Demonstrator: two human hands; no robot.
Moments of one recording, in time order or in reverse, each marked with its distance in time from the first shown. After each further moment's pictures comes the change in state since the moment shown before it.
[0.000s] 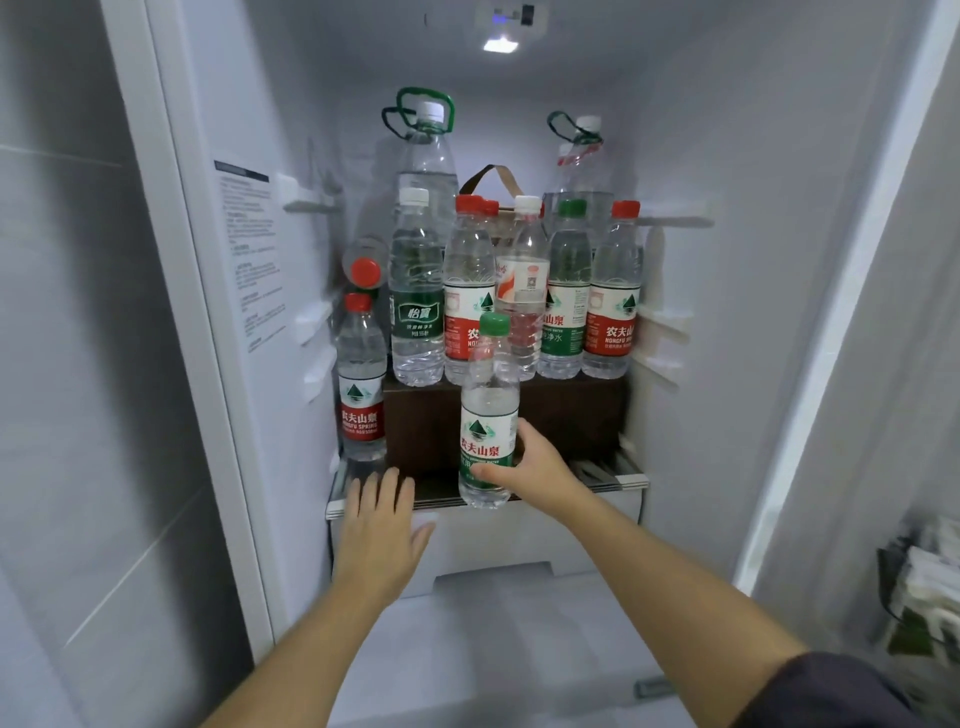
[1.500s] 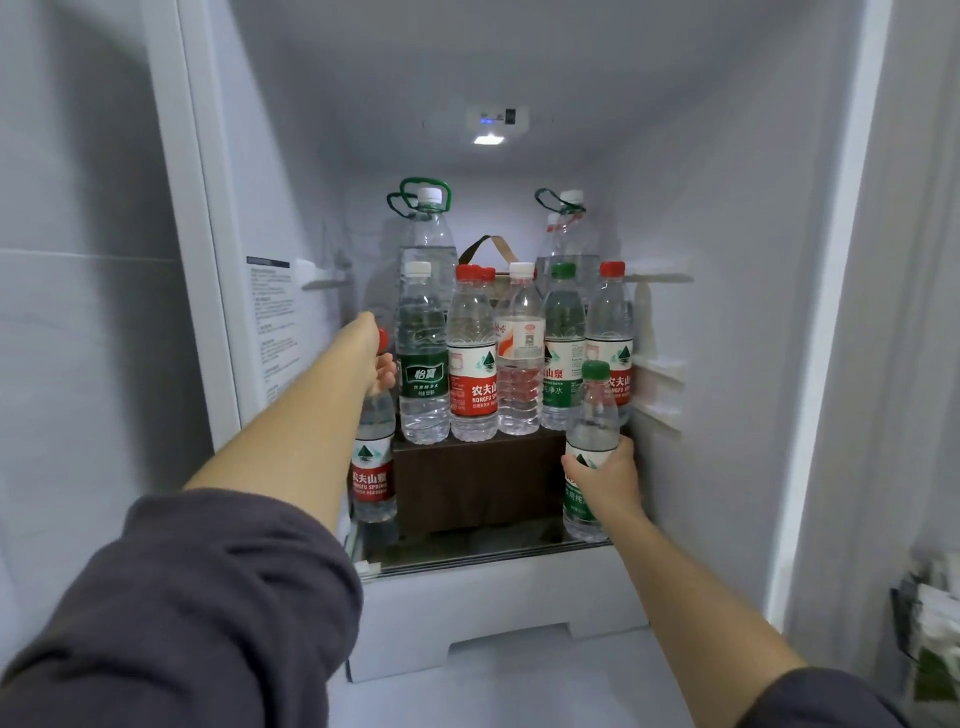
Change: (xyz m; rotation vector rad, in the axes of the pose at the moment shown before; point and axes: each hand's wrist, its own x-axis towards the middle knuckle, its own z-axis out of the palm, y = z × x) left_hand 0.190 -0.028 -0.193 -1.571 -0.146 -0.875; right_hand 0.025 0.009 -0.056 0.165 0.689 0.012
